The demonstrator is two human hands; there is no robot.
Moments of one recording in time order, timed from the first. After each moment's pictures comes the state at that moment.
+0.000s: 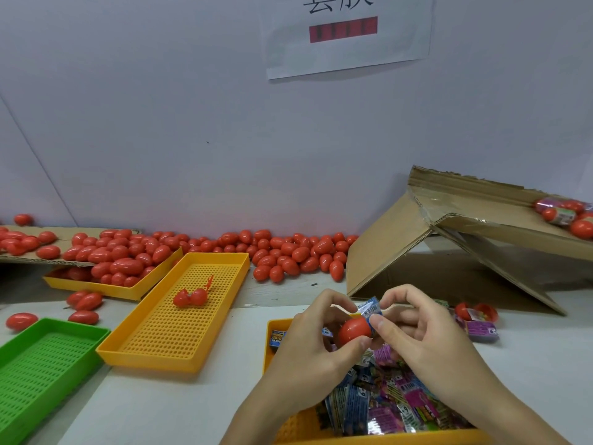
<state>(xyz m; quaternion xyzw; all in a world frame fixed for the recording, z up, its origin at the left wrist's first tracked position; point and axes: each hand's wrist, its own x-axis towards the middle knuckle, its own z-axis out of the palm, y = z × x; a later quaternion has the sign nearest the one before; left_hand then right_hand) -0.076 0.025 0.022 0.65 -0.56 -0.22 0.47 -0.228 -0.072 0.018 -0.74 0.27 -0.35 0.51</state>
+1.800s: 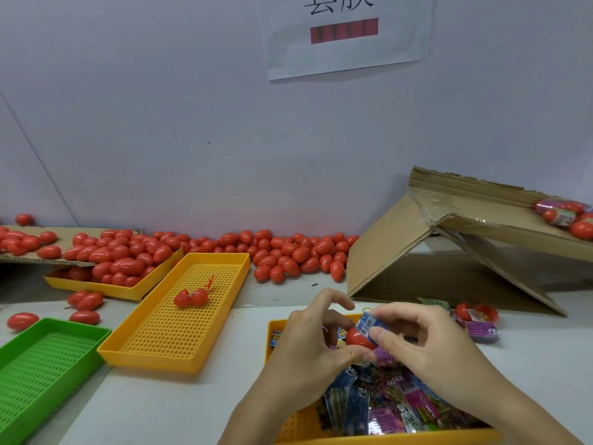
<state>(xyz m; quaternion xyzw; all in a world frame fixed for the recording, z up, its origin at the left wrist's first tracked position) -0.074 0.025 0.027 0.67 -0.59 -0.17 0.42 -0.235 -0.078 0.019 -0.79 0.28 -0.30 0.46</state>
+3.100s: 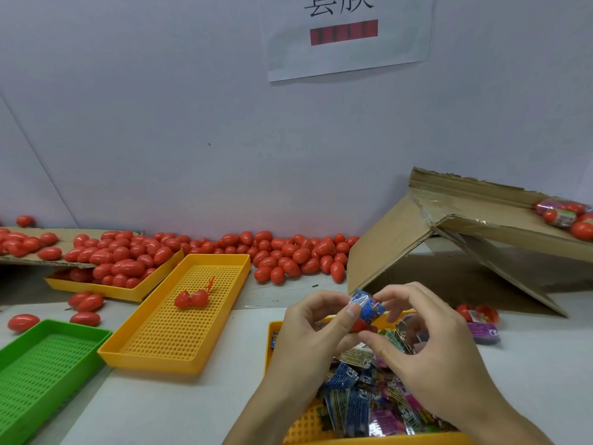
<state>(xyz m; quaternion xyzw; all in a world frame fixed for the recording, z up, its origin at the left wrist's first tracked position) -0.076 0.015 0.017 0.53 -0.41 -0.36 0.65 -0.228 -0.067 0.015 -0.83 0.22 -0.45 0.26</state>
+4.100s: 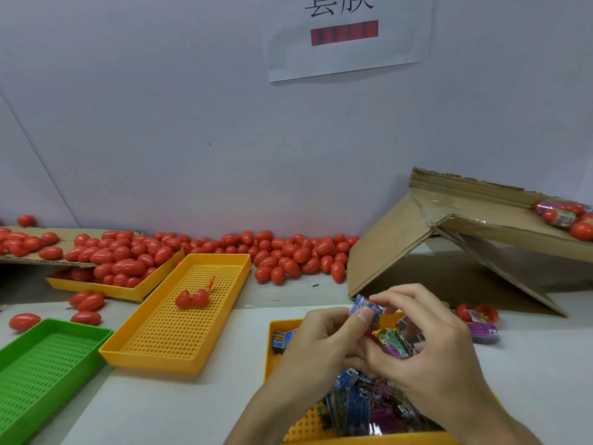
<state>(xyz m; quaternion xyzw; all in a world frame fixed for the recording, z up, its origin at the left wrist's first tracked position) -0.084 0.018 0.025 0.50 -0.46 -0.46 0.58 -0.226 -0.063 0.014 -0.83 0.19 -0.48 0.21</state>
